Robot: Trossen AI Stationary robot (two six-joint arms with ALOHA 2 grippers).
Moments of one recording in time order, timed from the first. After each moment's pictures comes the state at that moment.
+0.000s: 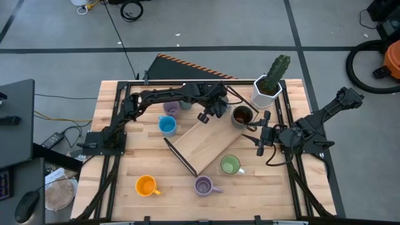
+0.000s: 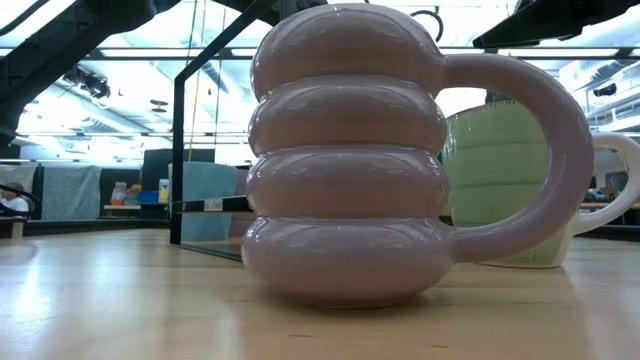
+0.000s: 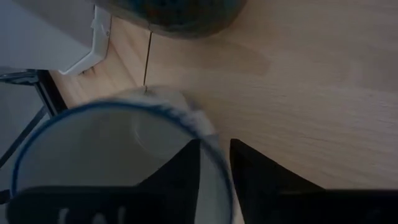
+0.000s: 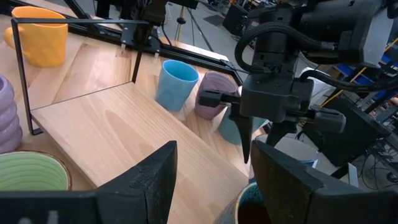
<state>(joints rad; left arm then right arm) 0.27 2.23 2.00 -0.77 0.00 0.98 0.54 0.76 0.55 -0.20 0.84 -0.07</state>
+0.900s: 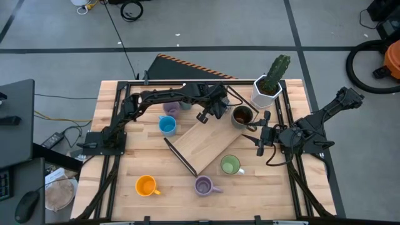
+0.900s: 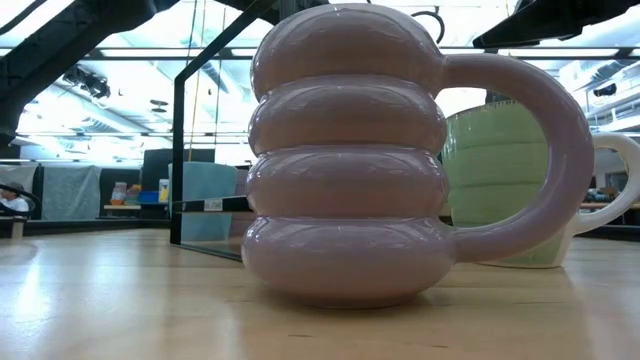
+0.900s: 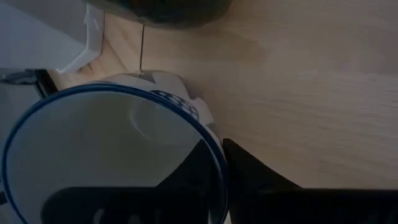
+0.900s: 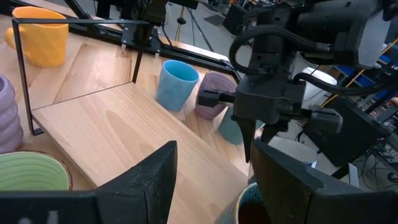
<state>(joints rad) 0.26 2.22 2.00 -0.79 -0.05 1.02 0.54 0.76 0.55 -0.20 0.83 -0.07</state>
